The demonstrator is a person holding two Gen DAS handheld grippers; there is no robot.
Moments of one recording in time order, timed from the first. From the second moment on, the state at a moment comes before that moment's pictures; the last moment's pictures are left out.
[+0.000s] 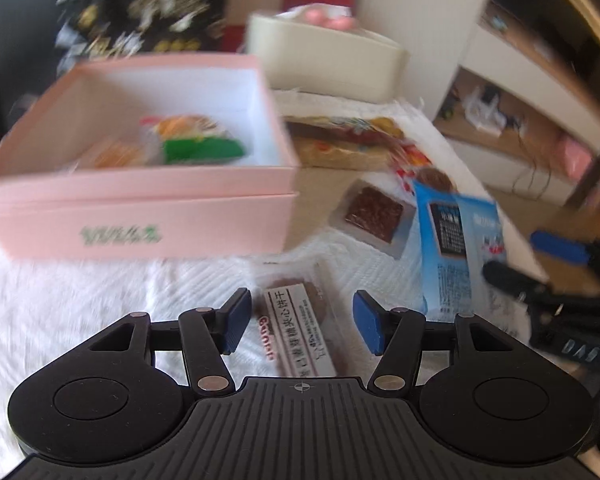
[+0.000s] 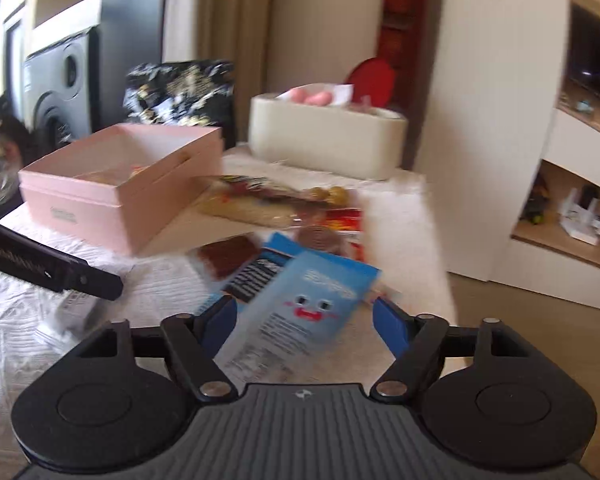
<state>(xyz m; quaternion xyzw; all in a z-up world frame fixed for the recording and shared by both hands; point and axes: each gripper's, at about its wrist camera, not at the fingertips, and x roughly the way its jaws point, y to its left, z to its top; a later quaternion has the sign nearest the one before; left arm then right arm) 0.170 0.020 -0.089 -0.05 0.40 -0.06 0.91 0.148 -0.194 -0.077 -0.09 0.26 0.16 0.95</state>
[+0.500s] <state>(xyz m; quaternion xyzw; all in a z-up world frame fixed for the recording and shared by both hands) 0.142 0.035 -0.091 -0.02 0.39 -0.07 0.92 0.153 -0.201 -0.093 -0.06 0.29 0.14 0.95</state>
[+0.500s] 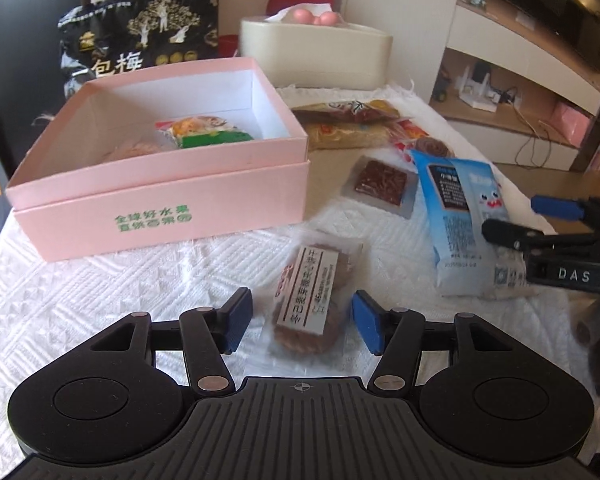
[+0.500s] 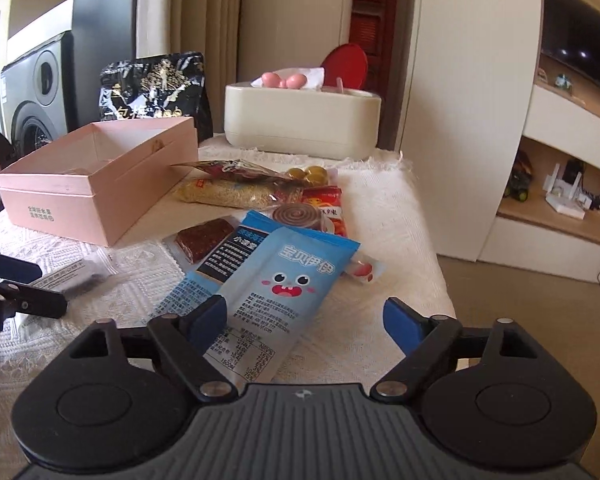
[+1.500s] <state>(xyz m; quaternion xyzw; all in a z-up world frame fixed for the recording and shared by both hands) 0.080 0.044 -0.093 -0.04 0.37 -0.07 0.92 0.176 -0.165 -0.081 0.00 0.31 0.09 0.94</state>
